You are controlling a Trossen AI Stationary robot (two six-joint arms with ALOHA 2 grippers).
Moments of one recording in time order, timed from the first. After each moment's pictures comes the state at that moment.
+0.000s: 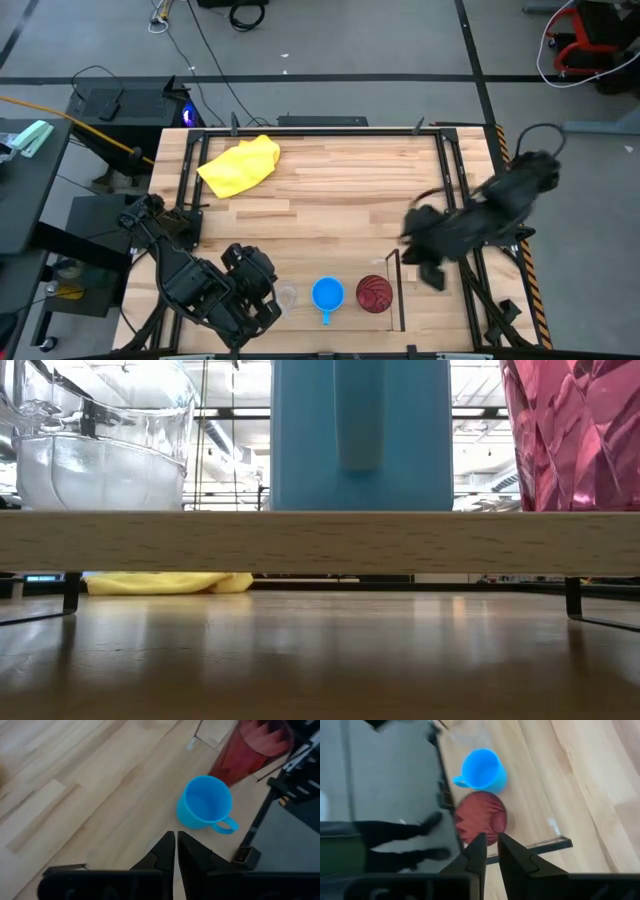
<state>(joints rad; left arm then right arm) -0.76 1.83 2.09 -1.50 -0.62 -1.35 0.62 1.50 1.92 -1.41 0.13 0.95</state>
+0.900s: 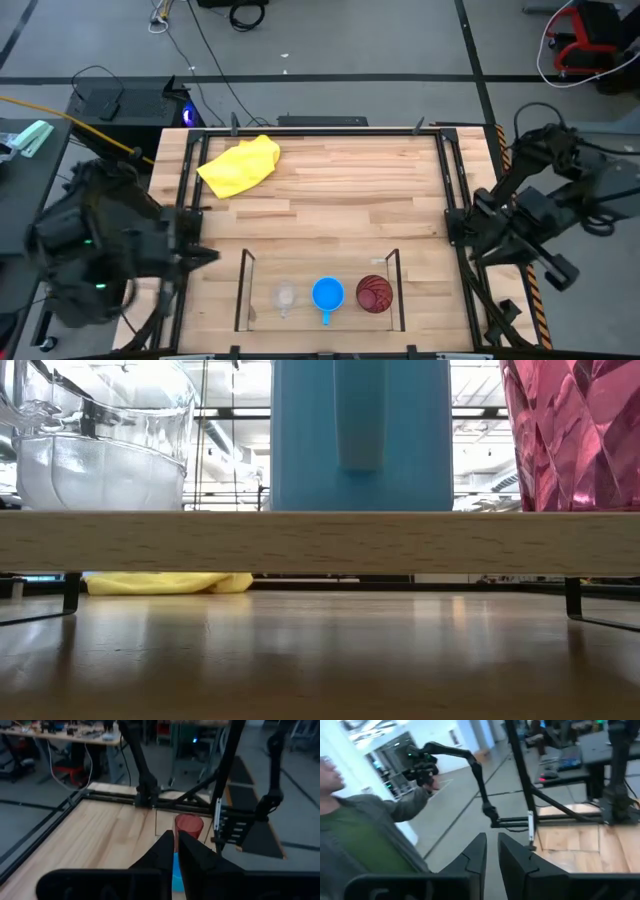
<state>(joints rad) -1.10 1.45 2.02 -1.31 -1.14 -0.79 1.08 1.19 1.84 -0.84 0.57 0.48</state>
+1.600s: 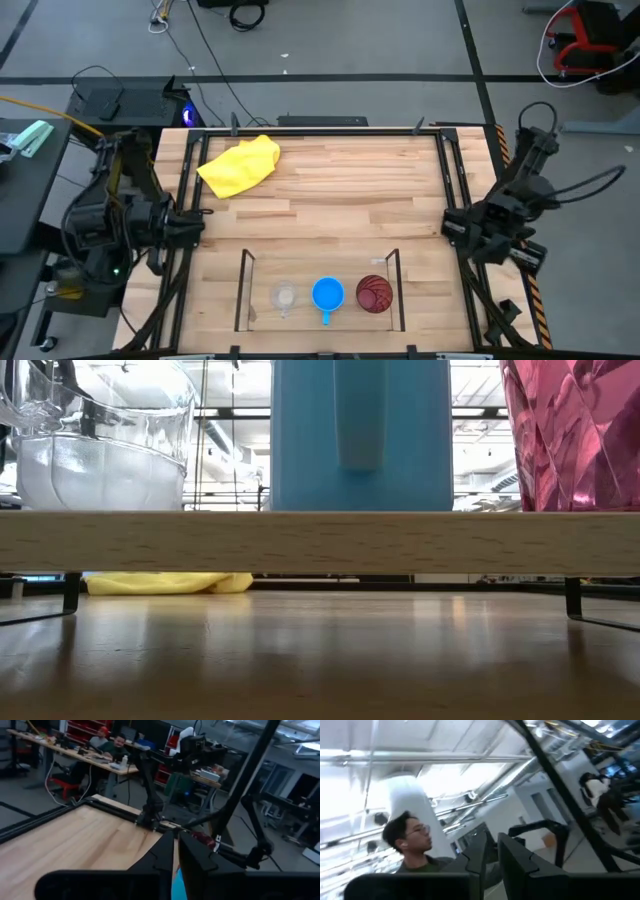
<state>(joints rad) -1.42 0.93 1.13 -1.33 -1.57 -1.51 0.93 0.73 0.71 0.52 0.26 0.38</state>
